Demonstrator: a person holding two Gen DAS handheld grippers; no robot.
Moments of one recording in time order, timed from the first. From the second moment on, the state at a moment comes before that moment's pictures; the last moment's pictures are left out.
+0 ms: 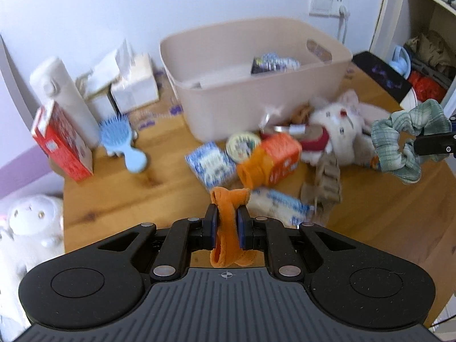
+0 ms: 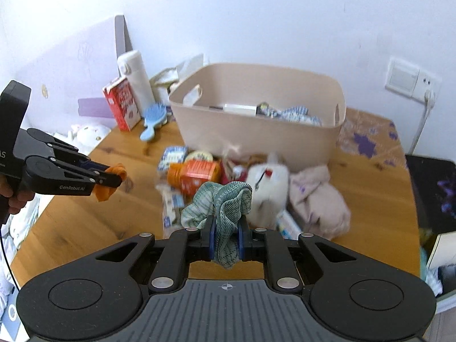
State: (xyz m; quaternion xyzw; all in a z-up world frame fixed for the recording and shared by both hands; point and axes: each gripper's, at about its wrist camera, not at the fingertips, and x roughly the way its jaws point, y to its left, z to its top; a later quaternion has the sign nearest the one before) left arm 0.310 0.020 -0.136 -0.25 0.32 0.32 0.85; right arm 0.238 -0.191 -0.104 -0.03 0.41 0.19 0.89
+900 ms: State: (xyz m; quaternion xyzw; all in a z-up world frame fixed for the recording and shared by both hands) left arm 0.376 0.120 -0.054 -0.21 0.25 0.38 0.87; right arm 0.355 -0.223 -0.043 -0.08 0.32 0.16 0.93
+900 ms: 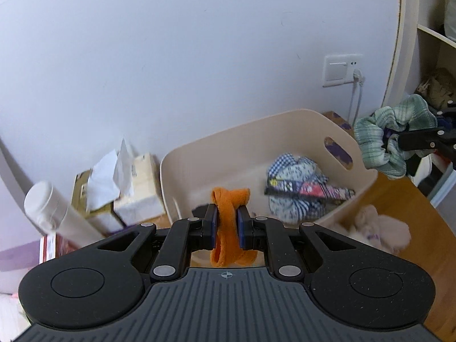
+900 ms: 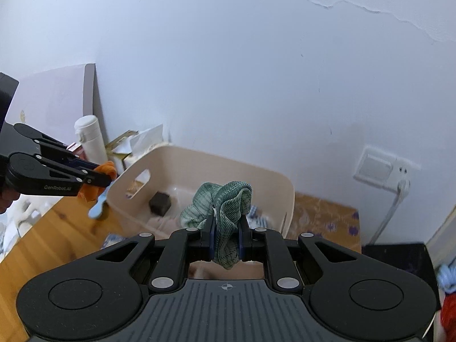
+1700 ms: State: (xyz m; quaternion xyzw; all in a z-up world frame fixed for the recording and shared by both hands) left arm 0.449 0.185 -0.127 -0.30 0.35 0.42 0.79; right arm 0.442 -0.215 -0.119 -0.09 0.38 0.17 0.90
